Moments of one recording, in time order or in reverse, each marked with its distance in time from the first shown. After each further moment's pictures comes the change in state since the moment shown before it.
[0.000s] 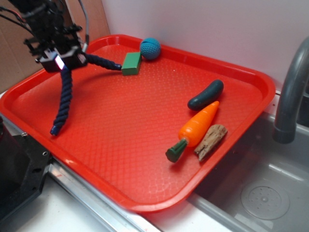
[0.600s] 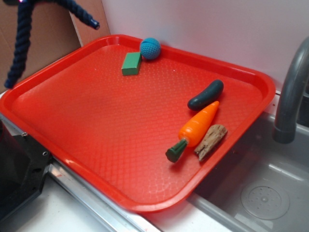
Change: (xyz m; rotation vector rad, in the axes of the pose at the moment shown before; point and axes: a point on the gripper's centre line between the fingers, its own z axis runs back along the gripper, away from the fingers) arm -0.027 -0.067 0.130 0.109 0.049 -0.246
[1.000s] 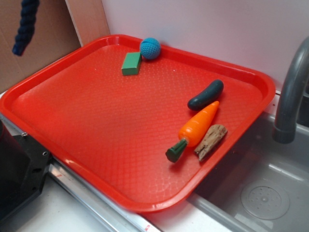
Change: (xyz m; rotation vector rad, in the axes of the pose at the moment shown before) arm 0.009 -0.054 0.042 -0.038 -0.019 -0.258
